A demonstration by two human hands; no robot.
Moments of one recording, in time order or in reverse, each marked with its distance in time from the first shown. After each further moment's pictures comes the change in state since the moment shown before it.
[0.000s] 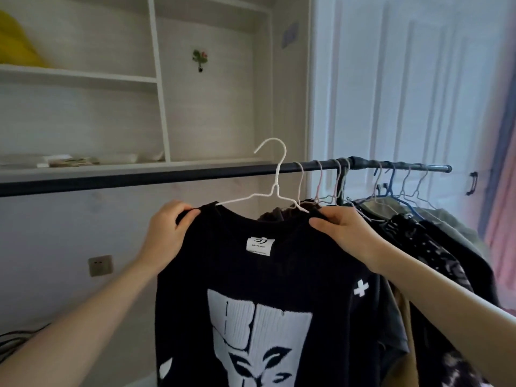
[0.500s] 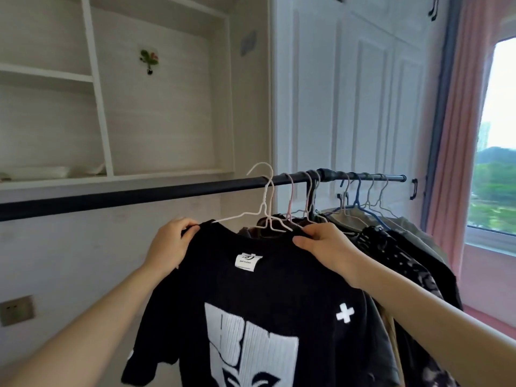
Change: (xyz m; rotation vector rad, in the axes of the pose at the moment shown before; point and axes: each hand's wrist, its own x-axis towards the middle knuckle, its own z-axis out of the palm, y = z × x) left_hand 0.066 -0.032 0.116 -0.061 -0.195 -0.045; right_hand 0.036 0.027 -0.006 -0.133 0.115 0.215
